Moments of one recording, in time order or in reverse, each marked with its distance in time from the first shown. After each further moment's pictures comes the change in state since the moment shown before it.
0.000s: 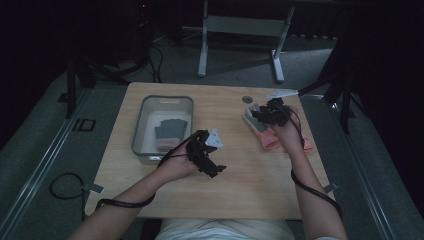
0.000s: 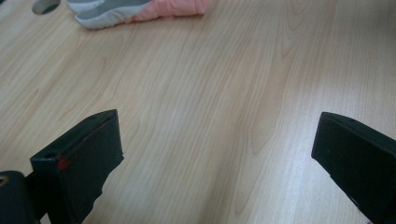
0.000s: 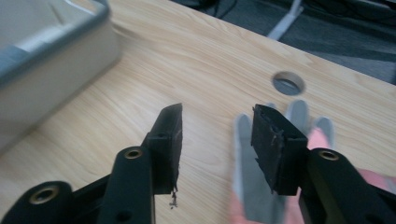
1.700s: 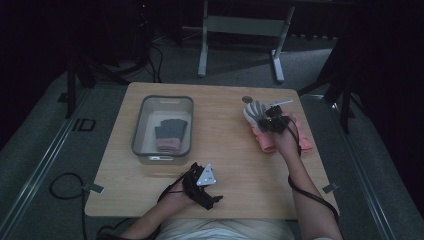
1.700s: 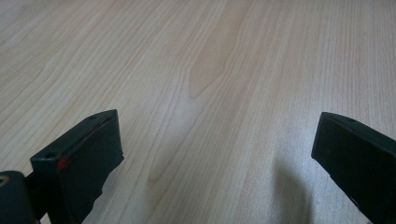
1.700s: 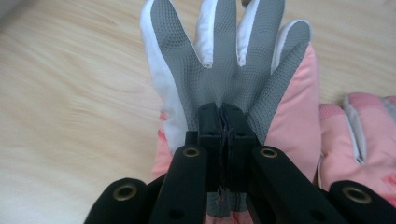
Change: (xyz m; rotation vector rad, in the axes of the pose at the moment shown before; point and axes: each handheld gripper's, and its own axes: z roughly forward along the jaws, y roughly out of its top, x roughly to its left) left arm -0.056 -0.085 0.047 -0.112 -0.010 -0.011; right arm -0.009 -0.033 0.026 0.158 -0.107 0.103
